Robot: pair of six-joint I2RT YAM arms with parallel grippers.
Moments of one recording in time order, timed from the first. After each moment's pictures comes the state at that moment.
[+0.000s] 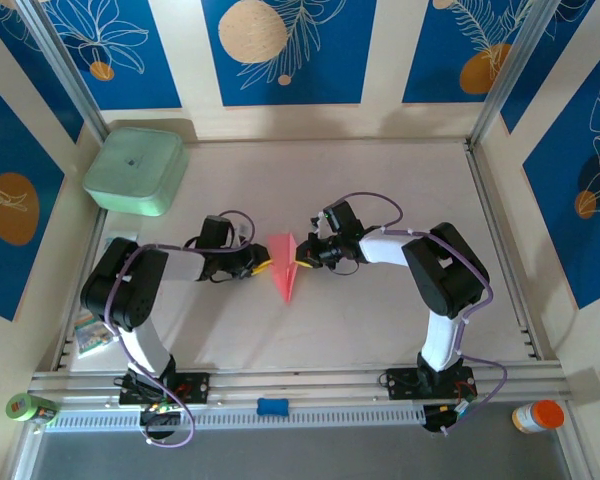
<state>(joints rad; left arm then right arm) -0.37 1.75 0.71 0.19 0.65 -0.94 0.54 1.85 0.97 -0.02 -0.62 0.81</state>
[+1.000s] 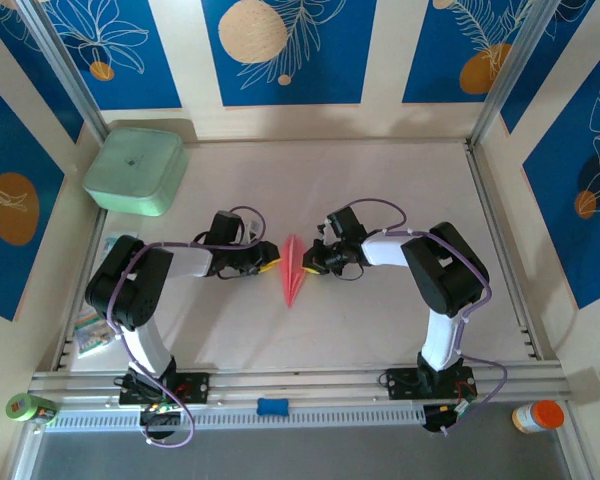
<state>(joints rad) -0.42 1.77 0.78 0.15 0.63 -0.88 0.52 1.86 0.92 -0.06 -0.57 0.80</state>
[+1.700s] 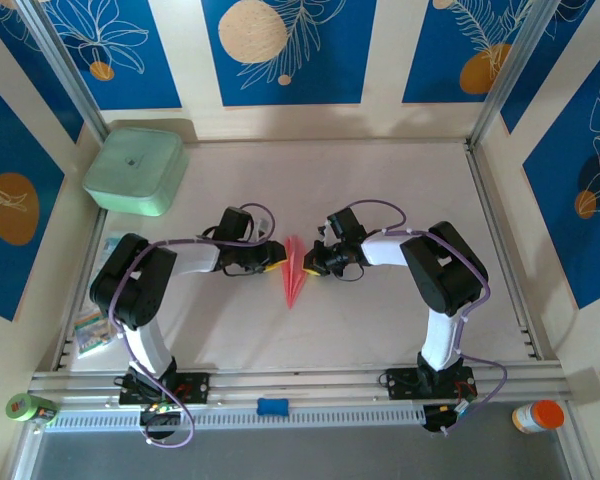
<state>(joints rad) -0.47 1.79 0.87 0.02 0.61 -0.80 0.52 1.87 0.92 -0.08 -0.57 0.79</state>
